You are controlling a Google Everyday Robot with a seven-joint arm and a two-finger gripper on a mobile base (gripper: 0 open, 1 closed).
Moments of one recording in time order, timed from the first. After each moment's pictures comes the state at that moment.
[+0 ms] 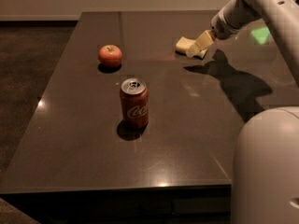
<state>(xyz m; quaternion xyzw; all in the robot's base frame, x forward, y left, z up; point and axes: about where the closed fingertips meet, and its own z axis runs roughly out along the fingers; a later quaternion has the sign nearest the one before) 0.775 -0.210 0.879 -0.34 0.89 0.05 0.31</state>
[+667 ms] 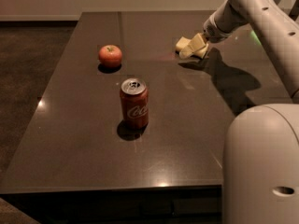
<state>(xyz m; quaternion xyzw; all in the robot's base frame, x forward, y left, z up) 0.793 -0.199 0.858 -0.30 0.90 0.05 0.30</state>
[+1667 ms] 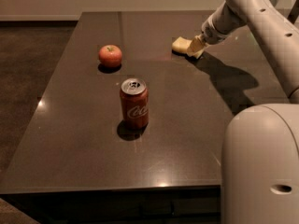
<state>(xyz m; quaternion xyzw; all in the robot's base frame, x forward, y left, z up) 0.795 -0.192 0.851 -0.31 0.90 0.06 0.30</state>
